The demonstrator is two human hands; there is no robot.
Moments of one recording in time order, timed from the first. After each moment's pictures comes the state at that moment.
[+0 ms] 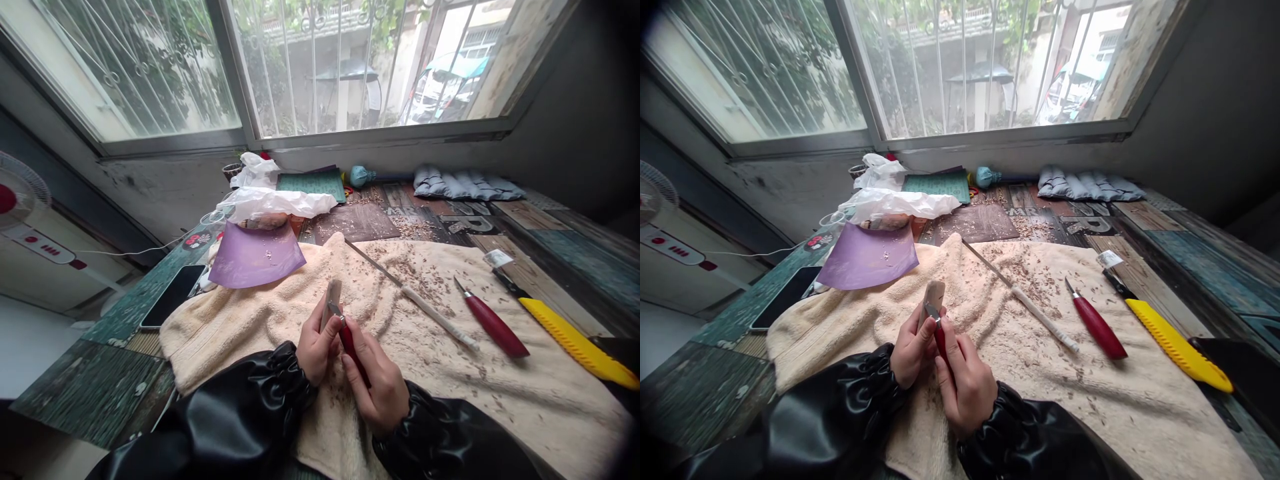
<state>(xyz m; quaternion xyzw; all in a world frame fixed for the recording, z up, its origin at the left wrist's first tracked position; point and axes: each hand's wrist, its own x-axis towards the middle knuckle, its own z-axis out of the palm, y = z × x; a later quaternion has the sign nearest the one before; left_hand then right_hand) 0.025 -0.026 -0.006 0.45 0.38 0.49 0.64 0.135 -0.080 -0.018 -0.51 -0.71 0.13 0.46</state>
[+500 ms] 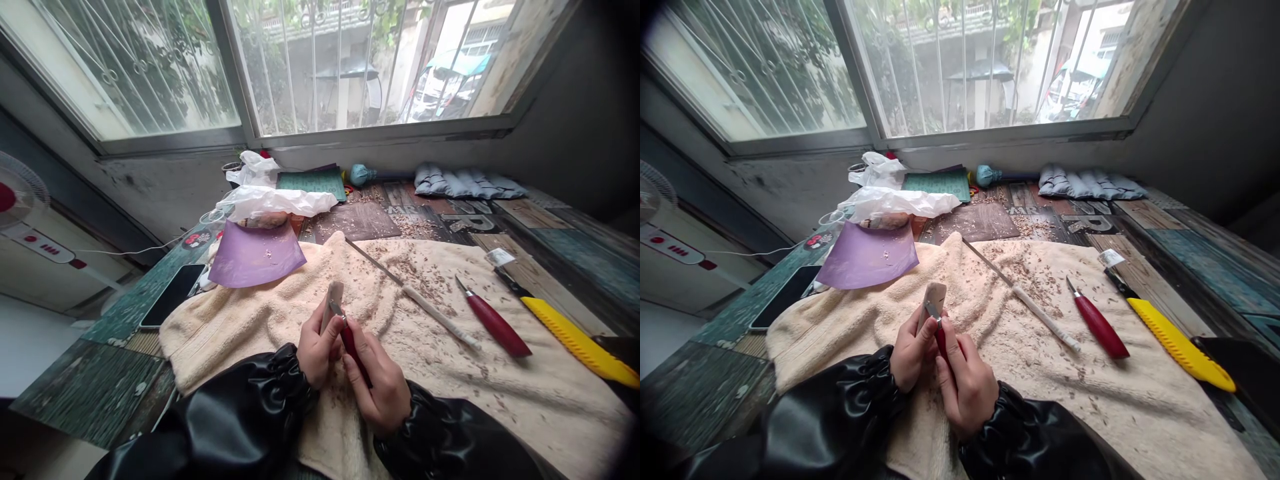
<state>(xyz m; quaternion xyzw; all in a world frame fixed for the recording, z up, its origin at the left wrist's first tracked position) 0.028 -0.032 0.005 0.48 0.42 0.47 0.61 0.135 -0.080 -0.018 -0.50 -0.71 0.14 0.47</state>
